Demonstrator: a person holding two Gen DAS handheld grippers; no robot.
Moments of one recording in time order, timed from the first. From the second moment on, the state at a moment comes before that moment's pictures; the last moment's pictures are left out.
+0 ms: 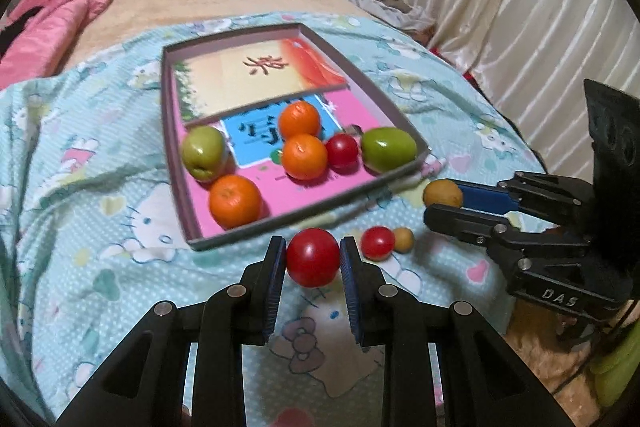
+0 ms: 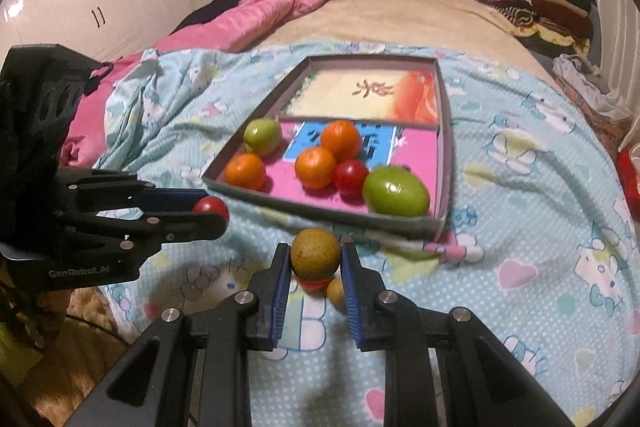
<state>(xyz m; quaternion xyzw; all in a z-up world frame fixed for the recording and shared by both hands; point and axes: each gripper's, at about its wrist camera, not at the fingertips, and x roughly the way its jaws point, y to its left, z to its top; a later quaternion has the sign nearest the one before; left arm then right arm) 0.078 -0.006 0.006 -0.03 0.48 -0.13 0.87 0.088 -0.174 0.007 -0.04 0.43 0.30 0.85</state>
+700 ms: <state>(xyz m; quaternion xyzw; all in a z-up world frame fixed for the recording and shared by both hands) 0.107 0.013 0.015 -0.08 0.43 -0.08 0.90 0.115 -0.154 0.025 -0.03 0.36 0.31 0.88</state>
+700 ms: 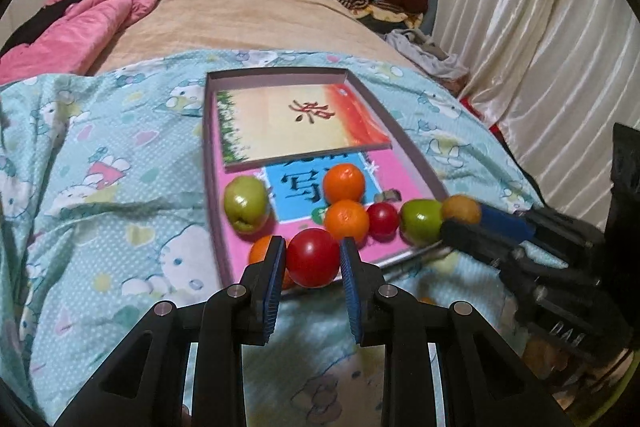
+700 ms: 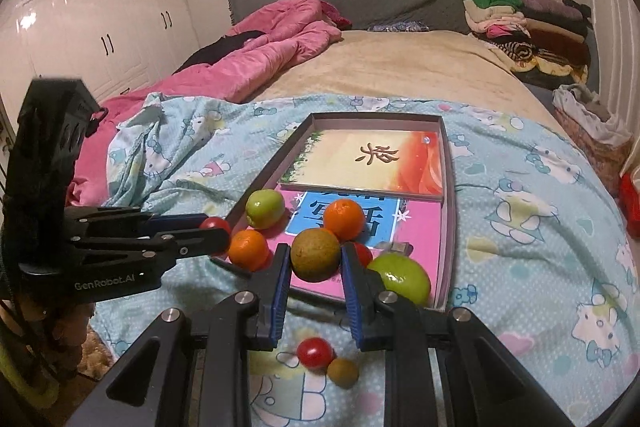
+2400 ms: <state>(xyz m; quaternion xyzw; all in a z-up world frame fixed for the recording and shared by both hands) 0.132 -0.013 -0.019 -0.04 0.45 -0.07 0.89 0.128 -0.140 -0.016 -0.09 0.38 0.30 0.87</state>
